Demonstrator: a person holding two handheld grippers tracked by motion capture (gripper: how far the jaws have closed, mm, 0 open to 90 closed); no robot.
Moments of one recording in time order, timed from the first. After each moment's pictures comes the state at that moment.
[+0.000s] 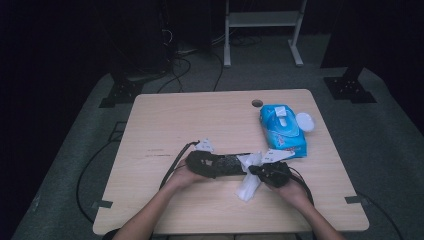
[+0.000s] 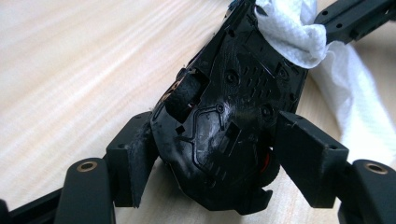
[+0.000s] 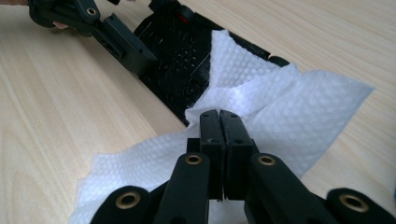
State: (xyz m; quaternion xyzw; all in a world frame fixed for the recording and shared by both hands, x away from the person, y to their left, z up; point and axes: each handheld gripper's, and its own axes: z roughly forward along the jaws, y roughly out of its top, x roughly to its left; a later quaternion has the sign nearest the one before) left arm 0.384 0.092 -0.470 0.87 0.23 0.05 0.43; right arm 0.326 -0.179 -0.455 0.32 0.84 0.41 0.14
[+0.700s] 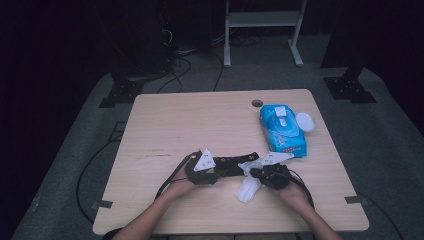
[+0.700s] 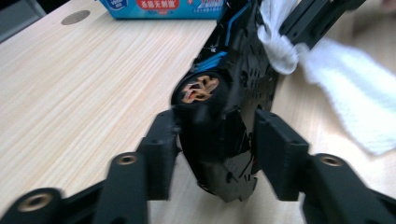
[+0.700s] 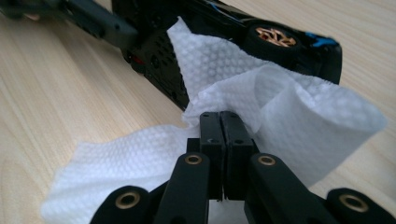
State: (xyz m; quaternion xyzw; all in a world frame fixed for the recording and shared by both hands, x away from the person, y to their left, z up) left arm 0.352 0.093 -0.468 0.86 0.14 0.17 0.45; right arm 0.325 -0.180 -0.465 0.33 0.85 0.39 0.13
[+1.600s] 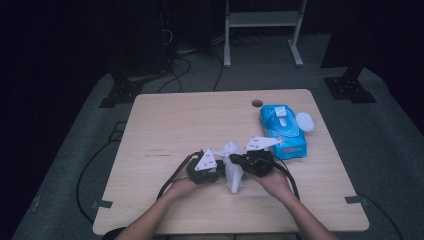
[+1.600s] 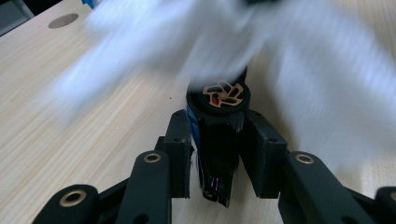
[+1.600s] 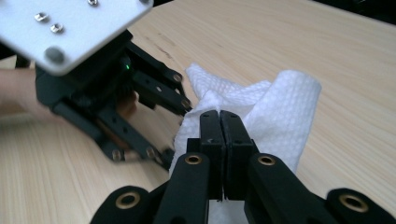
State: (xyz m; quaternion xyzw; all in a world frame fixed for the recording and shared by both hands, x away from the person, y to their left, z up) left arm 0.353 0.089 -0.469 0.86 0.13 0.16 0.46; right arm 0.337 -0.129 -0.409 0.30 0.82 0.47 0.12
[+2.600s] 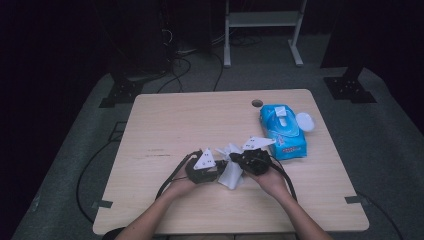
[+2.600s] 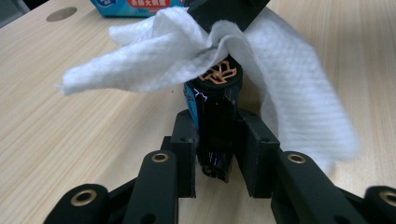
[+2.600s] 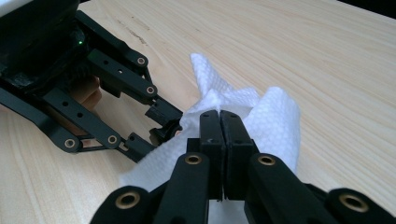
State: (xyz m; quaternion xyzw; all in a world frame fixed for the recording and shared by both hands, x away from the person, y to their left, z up) left arm 0.356 0.091 -0.470 0.87 0.13 0.16 0.45; right arm 0.348 -0.126 -0.426 0.31 0.82 0.45 0.15
